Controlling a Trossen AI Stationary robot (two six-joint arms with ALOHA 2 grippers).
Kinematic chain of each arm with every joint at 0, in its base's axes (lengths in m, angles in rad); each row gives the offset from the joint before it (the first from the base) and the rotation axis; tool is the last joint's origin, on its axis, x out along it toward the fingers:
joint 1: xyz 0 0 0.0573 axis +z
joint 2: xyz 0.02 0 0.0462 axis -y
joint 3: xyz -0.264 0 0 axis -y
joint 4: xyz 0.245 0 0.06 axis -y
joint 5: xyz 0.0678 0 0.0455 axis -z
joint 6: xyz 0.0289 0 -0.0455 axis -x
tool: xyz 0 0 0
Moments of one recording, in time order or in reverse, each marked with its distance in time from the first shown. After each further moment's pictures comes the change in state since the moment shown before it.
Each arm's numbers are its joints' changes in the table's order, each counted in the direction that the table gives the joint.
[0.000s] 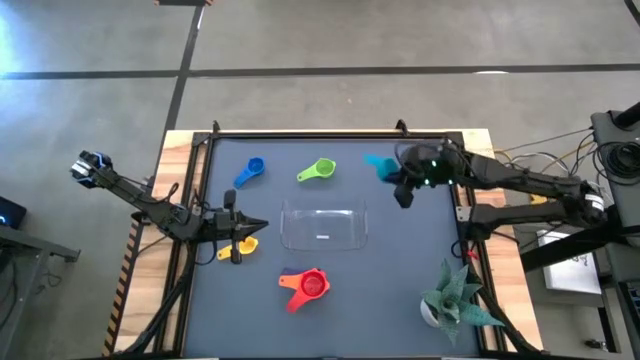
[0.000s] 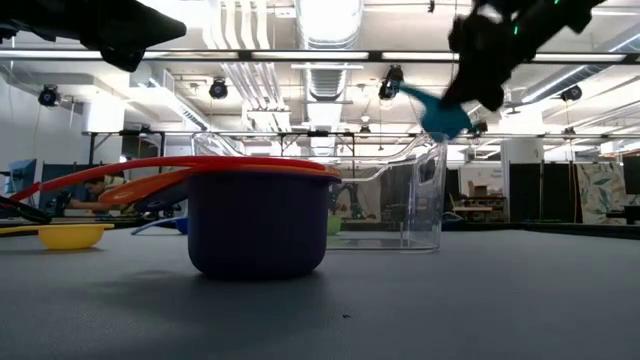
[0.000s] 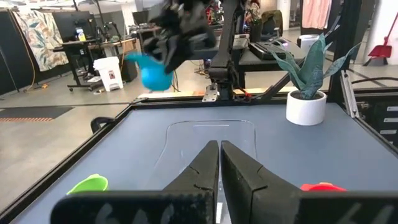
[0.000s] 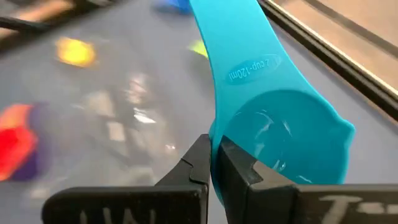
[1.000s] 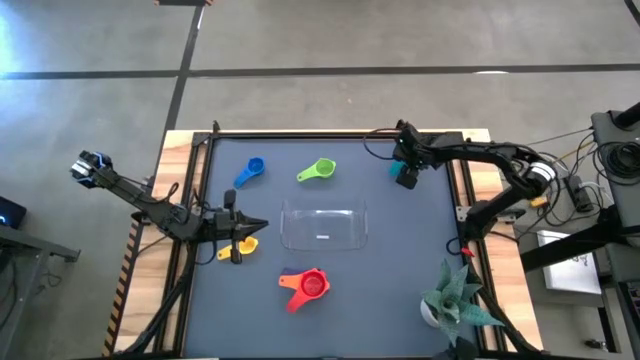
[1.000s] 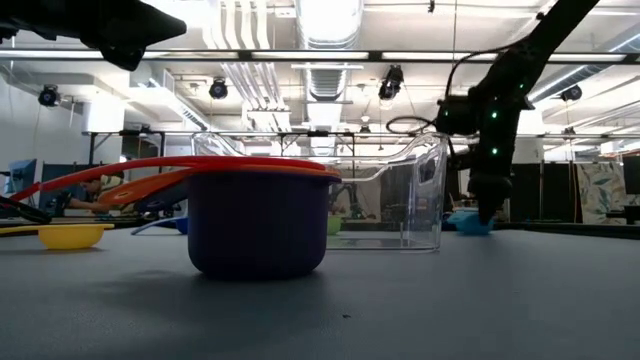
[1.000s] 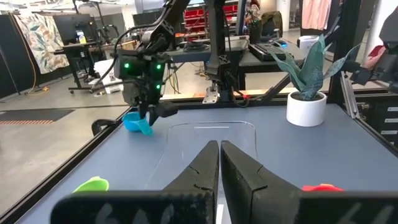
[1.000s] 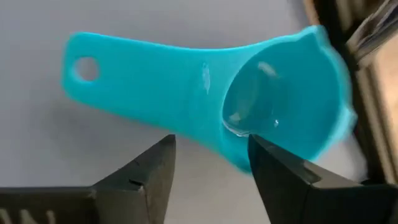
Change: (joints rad) left arm 0.000 0.000 0.000 0.008 0.000 -0.013; right arm -0.465 -0.558 -0.006 -0.076 0.293 0.551
